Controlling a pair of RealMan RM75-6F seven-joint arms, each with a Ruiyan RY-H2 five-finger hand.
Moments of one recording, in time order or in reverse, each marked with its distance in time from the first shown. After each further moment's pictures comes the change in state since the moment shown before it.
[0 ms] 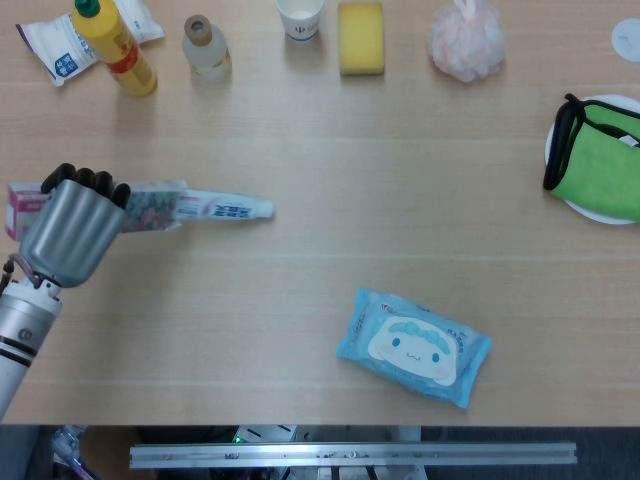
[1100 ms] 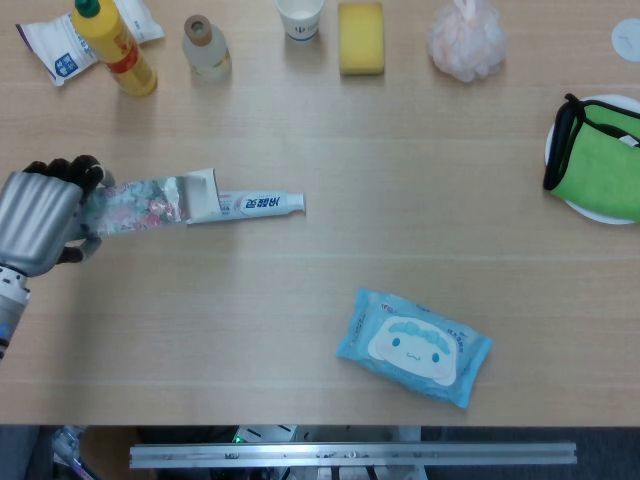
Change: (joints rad) left arm 0.043 0.038 -0.050 0.045 -0.031 -0.024 -0.833; right arm 0.004 -0.002 -0.001 -0.015 0.003 -0.009 -0.017
